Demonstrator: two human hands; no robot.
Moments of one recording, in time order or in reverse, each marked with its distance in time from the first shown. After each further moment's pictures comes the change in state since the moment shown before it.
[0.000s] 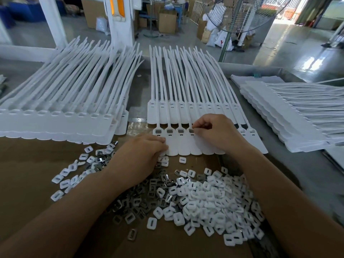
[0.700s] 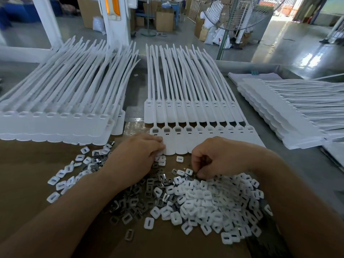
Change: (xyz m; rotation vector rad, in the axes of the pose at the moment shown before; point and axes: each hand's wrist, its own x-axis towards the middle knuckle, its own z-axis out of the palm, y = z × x) left_hand 0.000 0.002 0.001 -0.013 0.015 -0.014; right_hand -0.042 -0.021 -0.025 -0.197 -0.710 -0.106
